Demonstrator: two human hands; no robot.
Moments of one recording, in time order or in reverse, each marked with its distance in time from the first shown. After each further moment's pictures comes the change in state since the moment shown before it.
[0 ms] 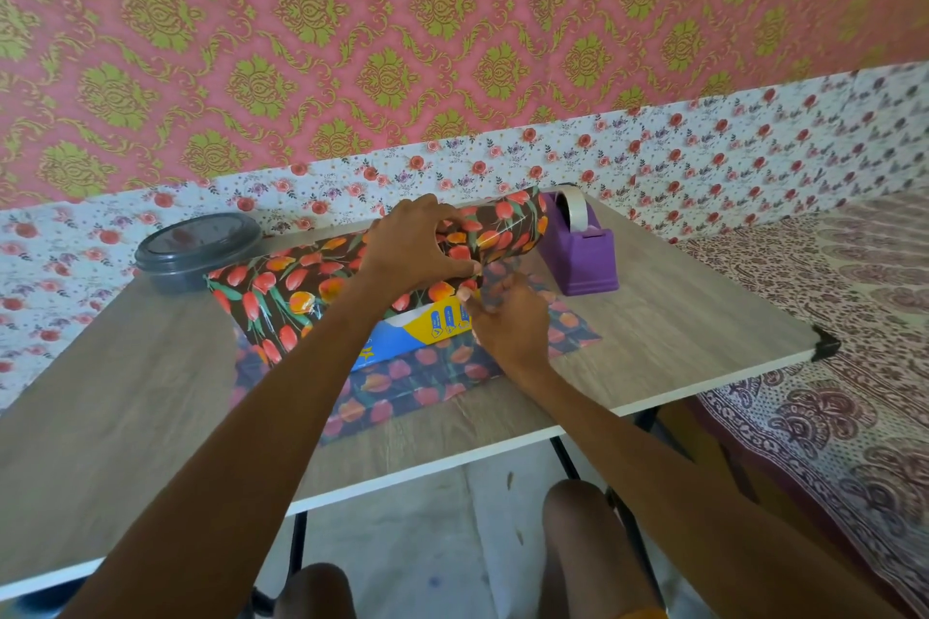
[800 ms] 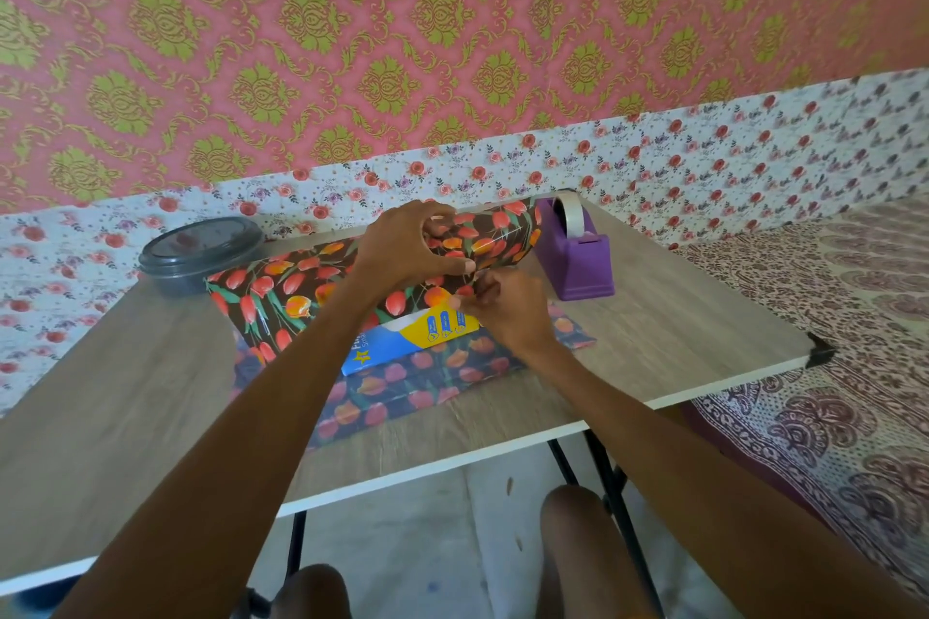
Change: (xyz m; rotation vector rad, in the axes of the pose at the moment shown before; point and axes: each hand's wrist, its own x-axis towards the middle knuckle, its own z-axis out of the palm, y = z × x) left_hand -0.001 -0.002 -0.006 -0.193 -0.017 -0.105; right_hand 0.026 -0.006 -0.022 -0.012 -0.248 -0.166
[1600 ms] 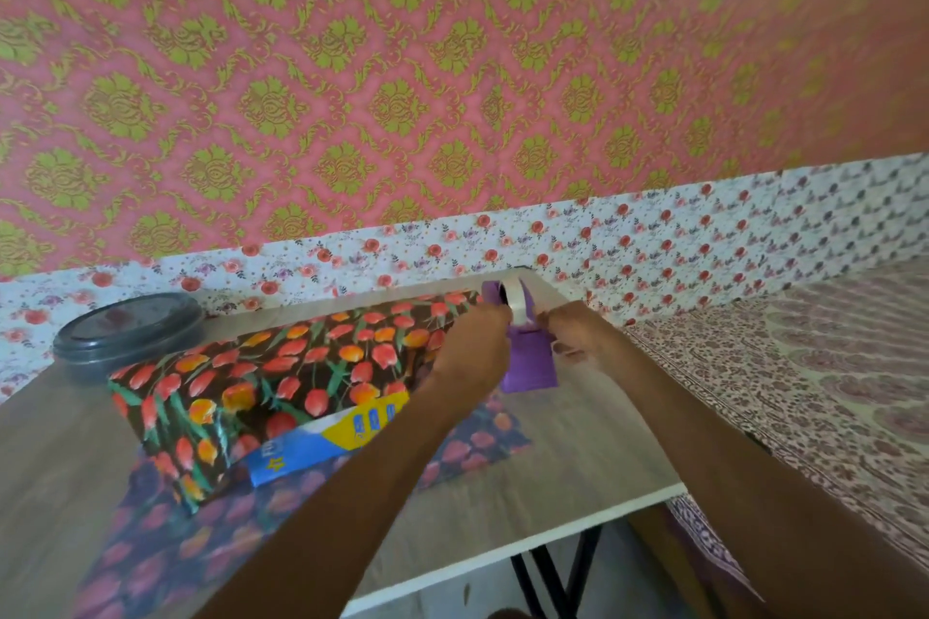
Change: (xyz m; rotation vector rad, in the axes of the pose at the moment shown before) left_hand 0.042 0.119 0.100 0.142 -0.073 0.119; right_hand 0.079 0.055 -0.147 0.015 -0.154 0.694
